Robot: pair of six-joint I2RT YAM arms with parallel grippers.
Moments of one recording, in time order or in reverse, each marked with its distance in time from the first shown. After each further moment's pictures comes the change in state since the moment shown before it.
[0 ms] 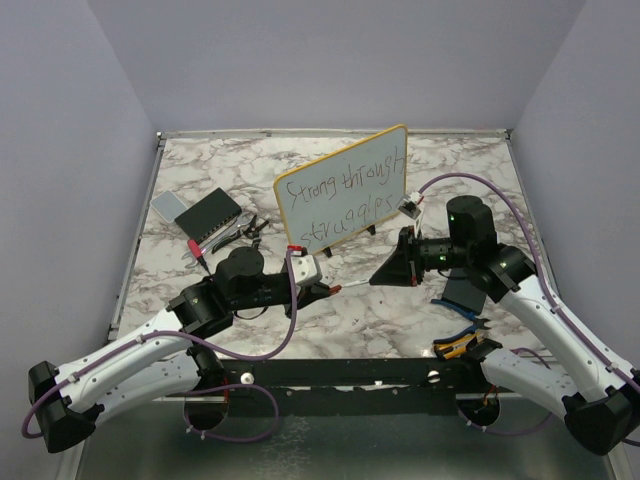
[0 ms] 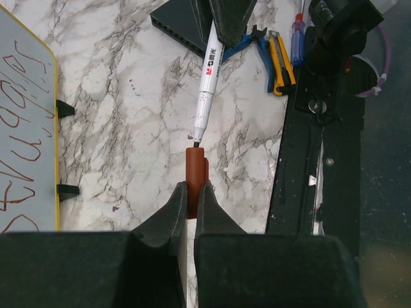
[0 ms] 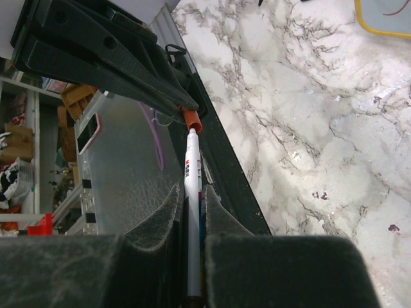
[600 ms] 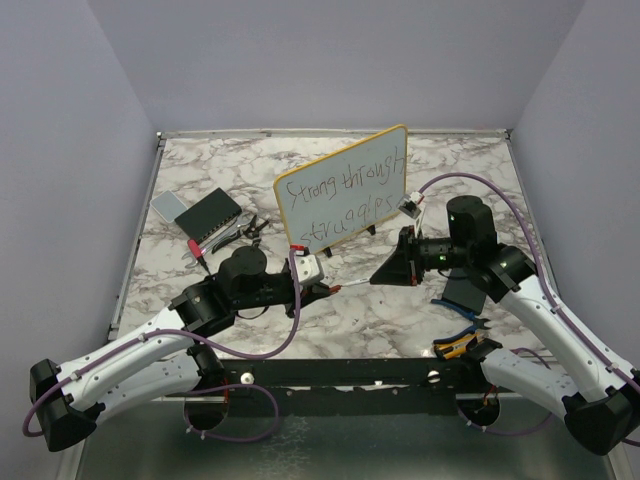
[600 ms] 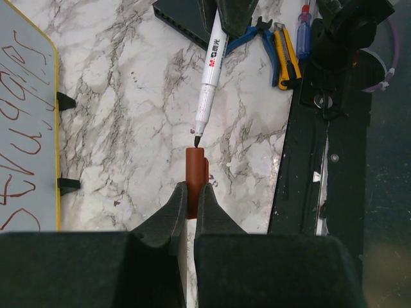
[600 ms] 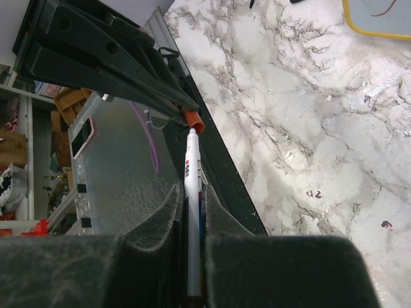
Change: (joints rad) left arm 0.000 0.015 0.002 -0.012 -0.015 0.006; right arm 0.000 -0.002 0.002 -0.007 0.017 -0.001
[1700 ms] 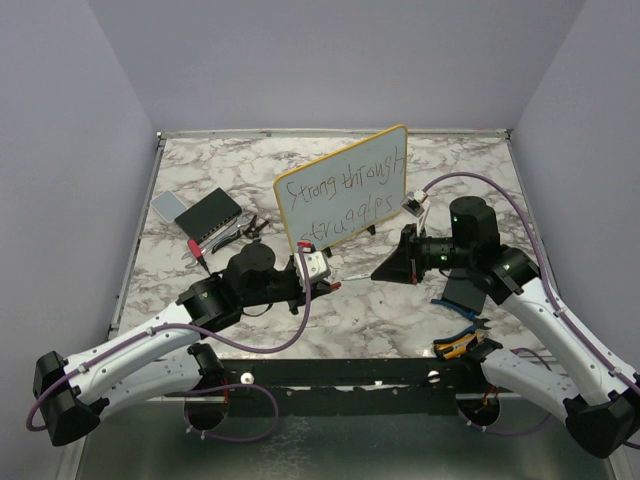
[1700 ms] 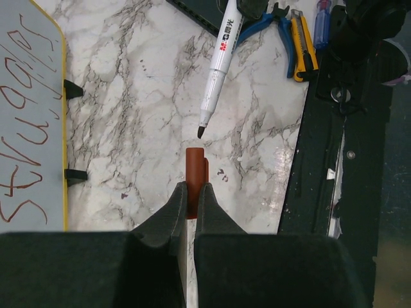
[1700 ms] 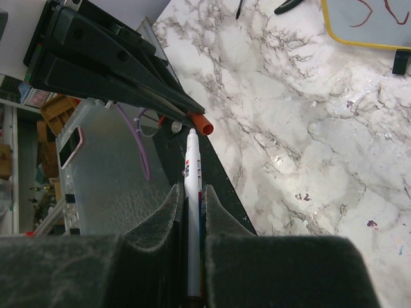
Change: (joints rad) left arm 0.000 0.053 0.013 -0.005 -0.042 0.026; right arm 0.000 -0.019 0.000 0.005 0.058 -0.002
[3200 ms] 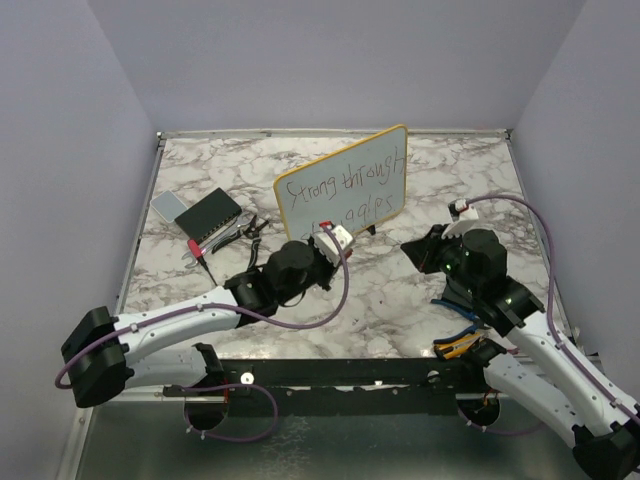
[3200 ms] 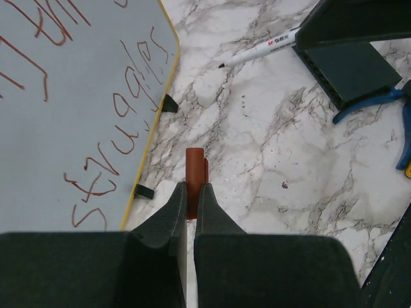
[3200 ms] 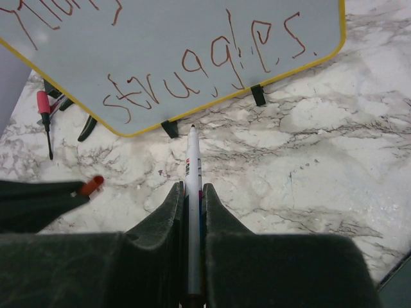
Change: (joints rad) left arm -0.095 0.297 0.031 0.322 -0.483 -0.137; right arm 0.000 -0.220 -0.288 0.245 0.778 0.111
